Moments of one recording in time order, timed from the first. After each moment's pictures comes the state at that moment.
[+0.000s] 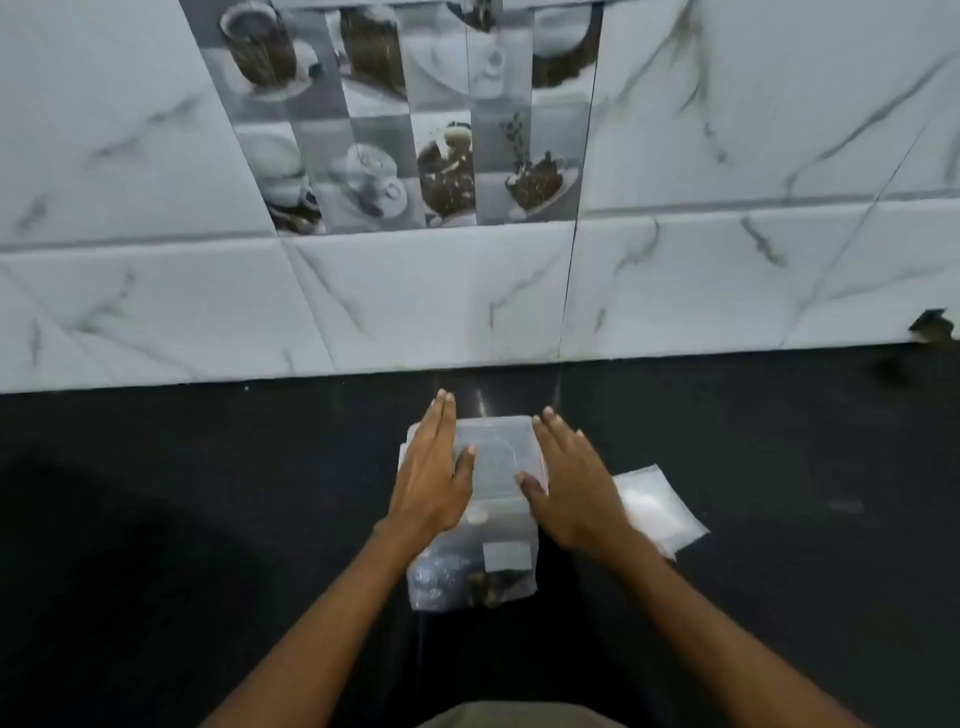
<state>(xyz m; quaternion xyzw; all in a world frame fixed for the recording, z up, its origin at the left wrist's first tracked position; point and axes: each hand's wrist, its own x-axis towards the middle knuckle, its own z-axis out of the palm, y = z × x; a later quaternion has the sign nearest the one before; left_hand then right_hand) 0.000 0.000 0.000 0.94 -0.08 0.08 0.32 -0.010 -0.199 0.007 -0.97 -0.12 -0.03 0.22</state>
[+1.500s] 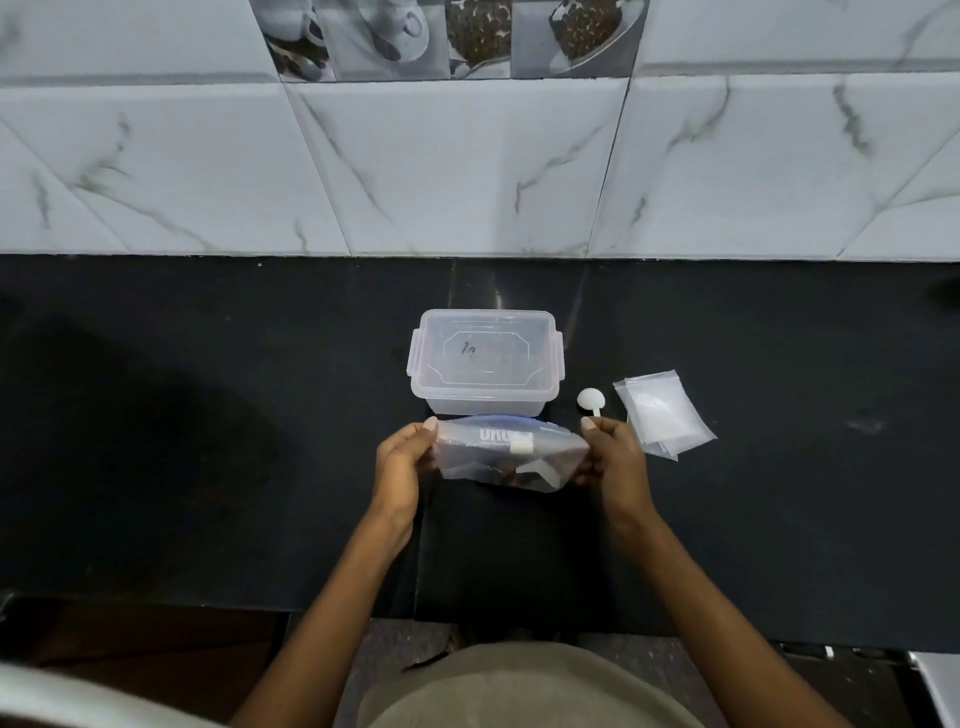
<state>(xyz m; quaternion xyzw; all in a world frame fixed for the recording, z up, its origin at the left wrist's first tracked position) -0.112 0.004 -0.014 0.63 0.24 -0.02 0.74 -0.086 -0.221 -0.032 -0.64 0.20 0.10 0.73</state>
